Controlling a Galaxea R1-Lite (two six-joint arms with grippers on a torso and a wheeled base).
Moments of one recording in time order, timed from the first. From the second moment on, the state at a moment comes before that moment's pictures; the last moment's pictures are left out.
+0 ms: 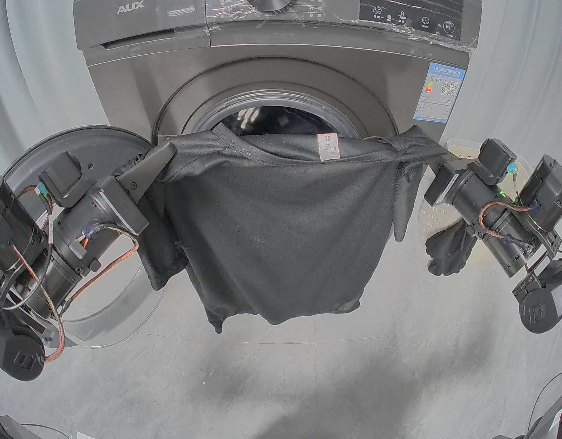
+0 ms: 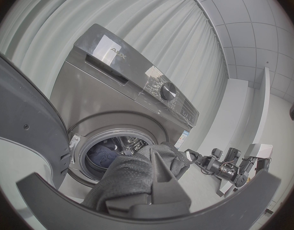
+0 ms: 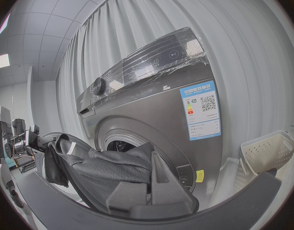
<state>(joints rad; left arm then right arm) -0.44 1.50 -0.50 -1.35 -0.16 -0.36 0.48 1.70 -0.67 -1.38 -0.01 0.08</state>
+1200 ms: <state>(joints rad) -0.65 1.64 -0.69 -1.35 -0.14 -0.35 0.66 2.02 -0.59 -1.38 0.01 0.07</state>
